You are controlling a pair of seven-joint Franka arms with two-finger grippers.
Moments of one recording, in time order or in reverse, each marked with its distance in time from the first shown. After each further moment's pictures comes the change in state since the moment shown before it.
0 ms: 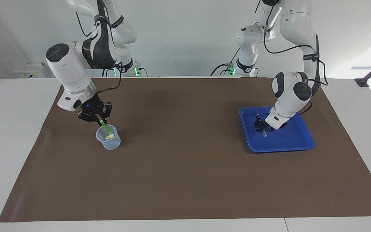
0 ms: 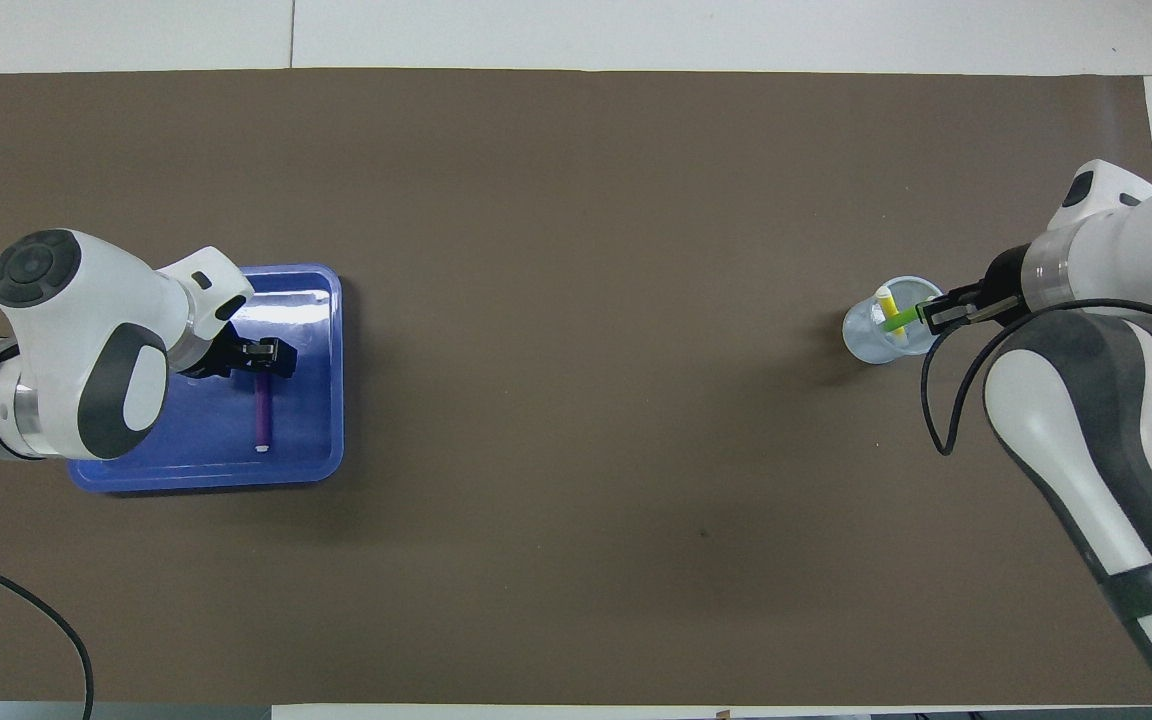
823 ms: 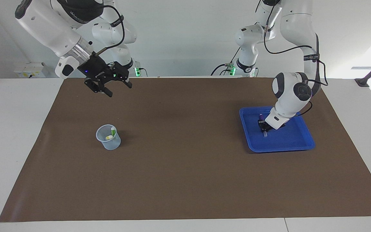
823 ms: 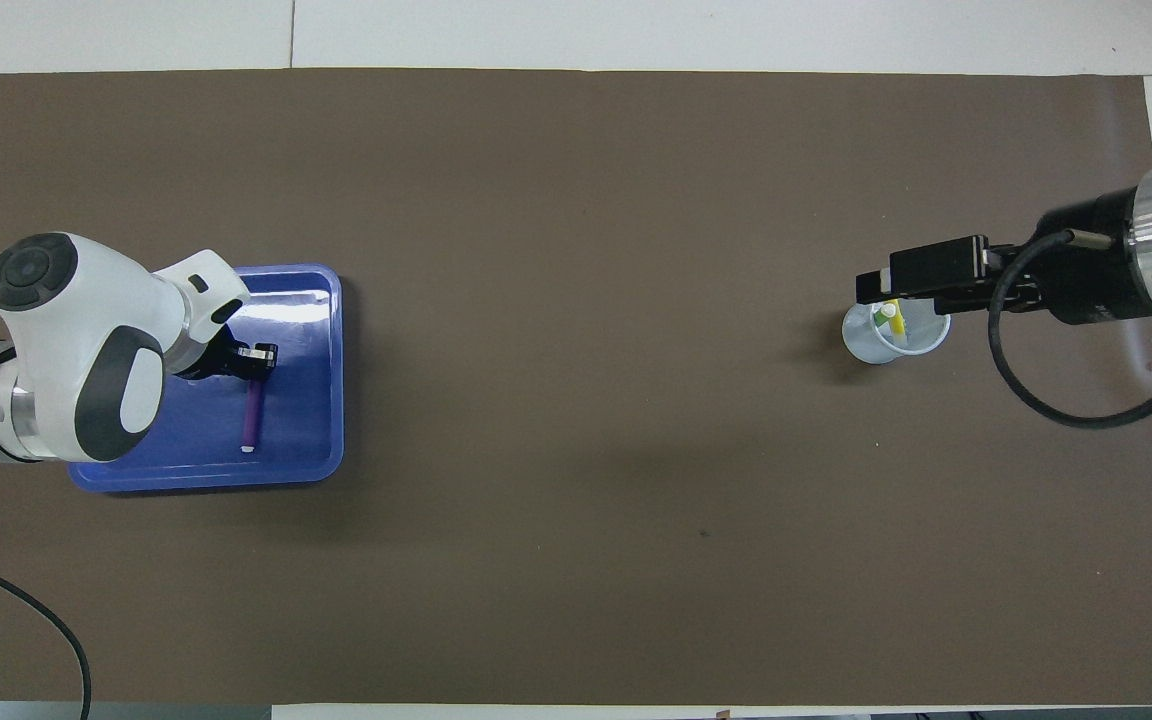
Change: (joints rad) left arm 0.004 -0.004 0.006 -0.009 0.008 0.006 0.023; right arm 0.019 -0.075 0.012 0.278 0.490 -0.388 0.427
